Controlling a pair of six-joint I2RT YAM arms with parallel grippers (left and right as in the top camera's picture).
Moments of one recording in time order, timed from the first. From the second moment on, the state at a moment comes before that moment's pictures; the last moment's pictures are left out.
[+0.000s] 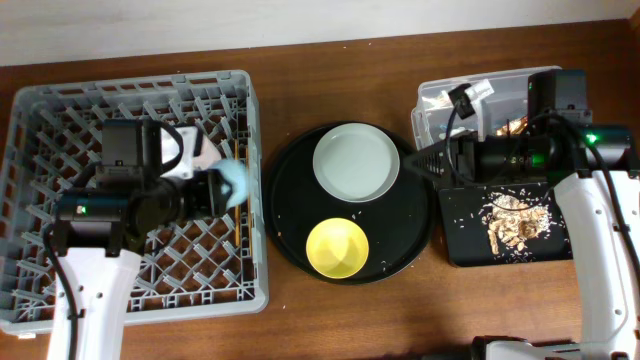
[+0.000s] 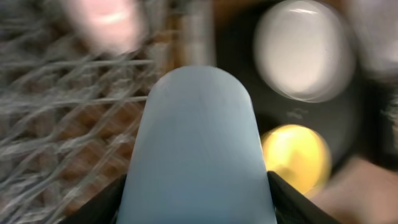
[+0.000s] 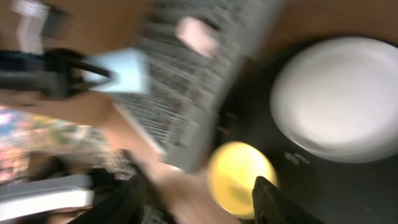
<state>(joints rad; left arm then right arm) -0.11 1.30 1.40 -1.17 0.19 -0.14 -0.12 1.41 1.45 -1.23 -0.95 -0.25</state>
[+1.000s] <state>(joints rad) -0.11 1.56 1.27 -0.94 -0.16 -0.32 -0.12 1.41 1.45 -1.31 -0.53 -0.24</state>
